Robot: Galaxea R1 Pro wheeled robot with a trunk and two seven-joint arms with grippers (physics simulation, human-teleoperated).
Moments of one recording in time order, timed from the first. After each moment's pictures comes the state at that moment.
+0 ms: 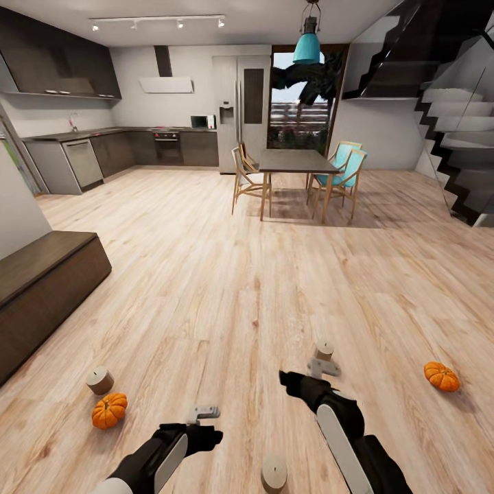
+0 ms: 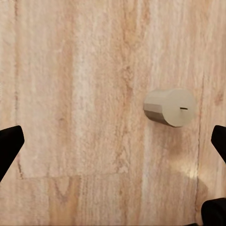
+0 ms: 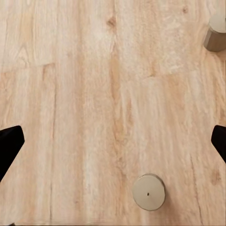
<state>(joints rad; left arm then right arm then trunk) -0.51 -0.06 -0.35 -0.51 0.41 0.42 0.03 -0.27 0.05 0.25 -1.43 -0.55 0.64 -0.44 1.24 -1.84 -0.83</state>
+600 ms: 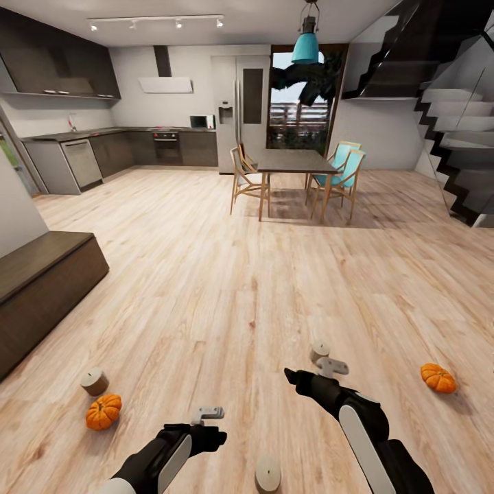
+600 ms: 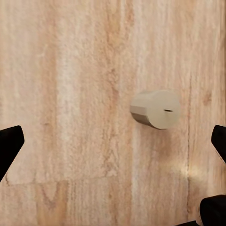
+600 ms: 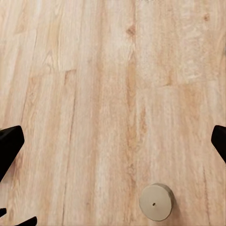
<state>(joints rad) -0.51 -0.07 -0.37 -0.52 0.41 0.41 0.03 -0.25 -0.02 0.17 -1.48 -0.55 0.67 -0.22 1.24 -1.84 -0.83</state>
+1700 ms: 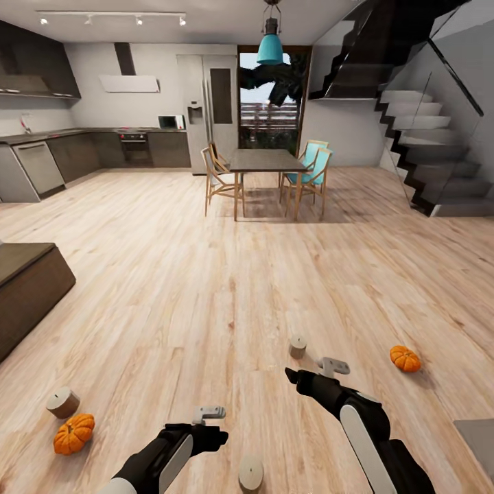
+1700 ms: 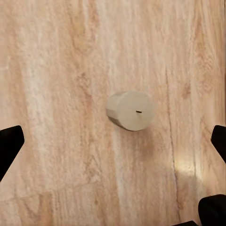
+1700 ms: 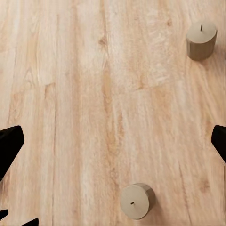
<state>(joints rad) -0.51 -0.07 -0.37 -0.52 0.41 0.41 0.03 -0.25 -0.01 0.16 -1.47 -0.55 0.67 -0.21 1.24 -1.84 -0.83</state>
